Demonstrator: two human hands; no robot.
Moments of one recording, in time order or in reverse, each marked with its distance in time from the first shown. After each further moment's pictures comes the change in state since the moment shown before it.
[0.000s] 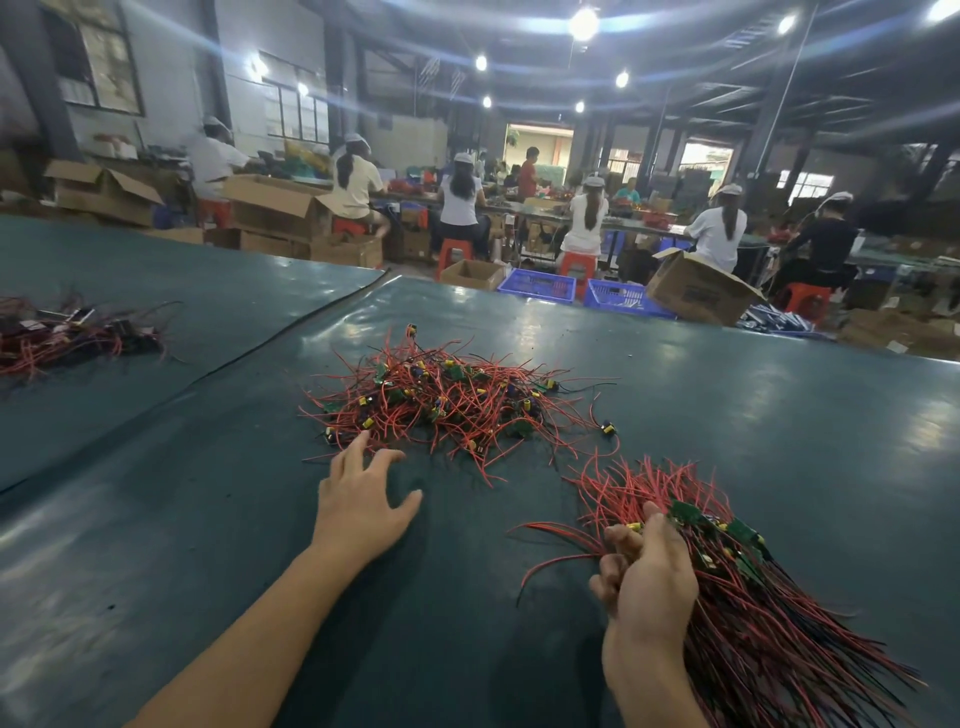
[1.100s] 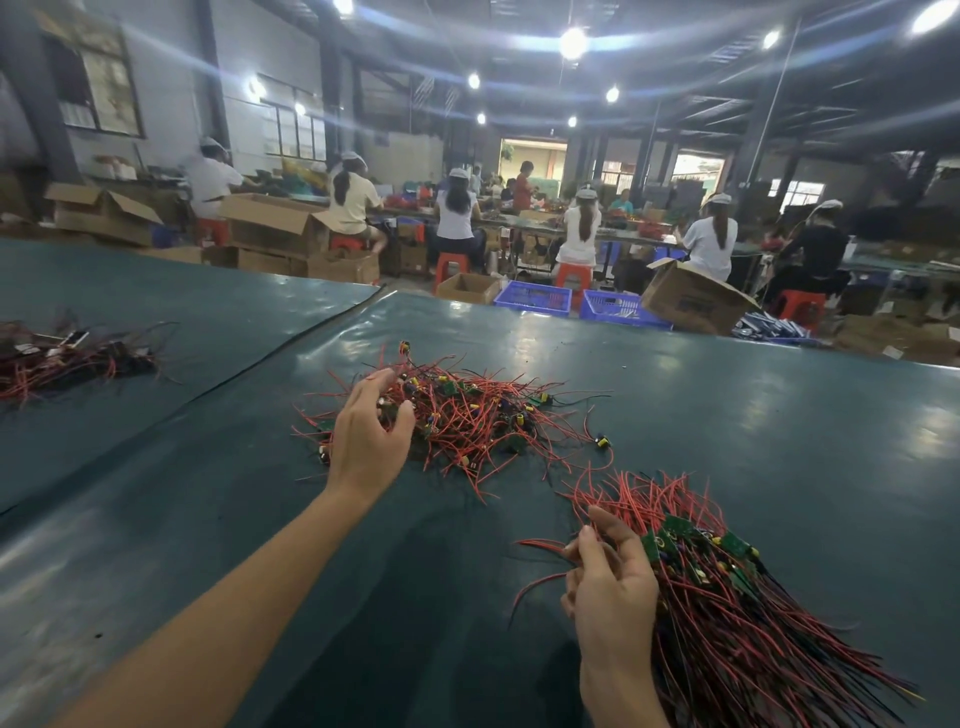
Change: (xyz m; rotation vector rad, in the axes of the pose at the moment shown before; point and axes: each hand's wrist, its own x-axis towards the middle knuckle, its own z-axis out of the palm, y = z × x) left_hand 0.055 0.039 -0.034 -0.487 0.407 0.188; right_hand -0.003 0.013 0.005 -0.205 -0.189 -0.073
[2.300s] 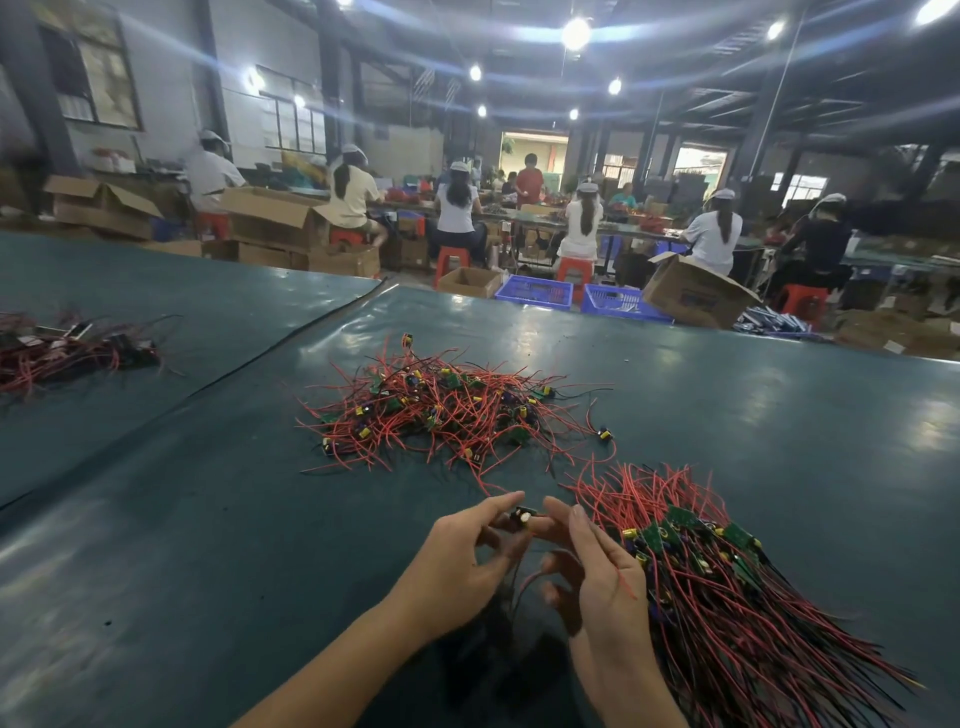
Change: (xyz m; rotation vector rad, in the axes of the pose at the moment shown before) left_hand -0.114 0.045 0.009 -0.252 -0.598 0.030; right_hand -0.011 -0.005 0.006 0.174 -0.201 0.140
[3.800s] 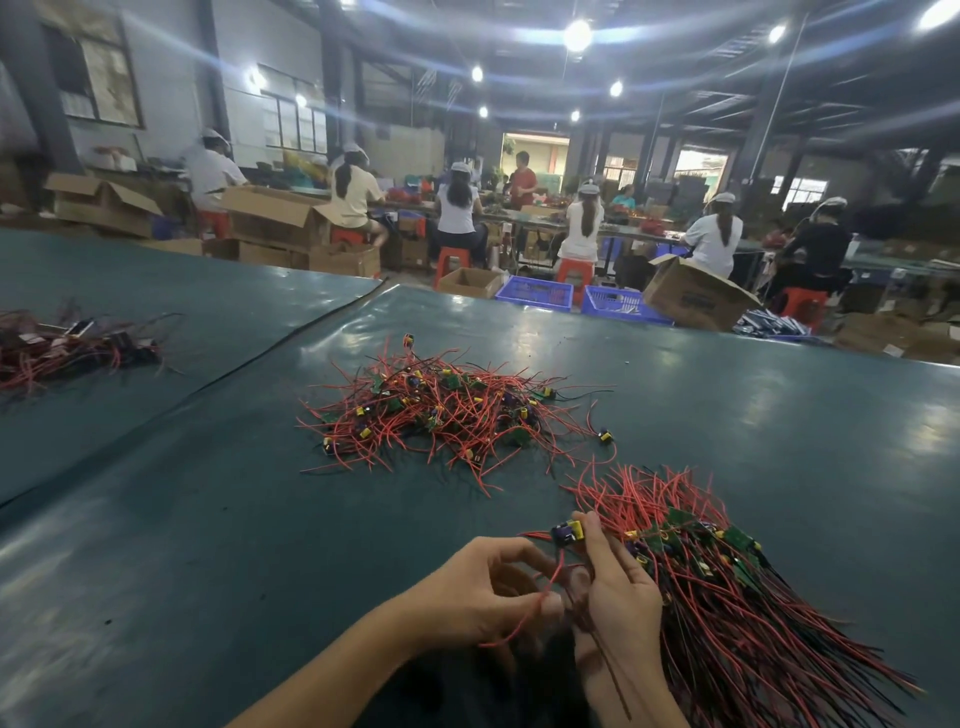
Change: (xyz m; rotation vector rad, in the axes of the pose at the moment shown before) left_hand -0.005 0.017 0.000 -0.444 -0.445 -0.221; right_hand 0.008 -0.002 -0.004 0.051 0.295 0.060
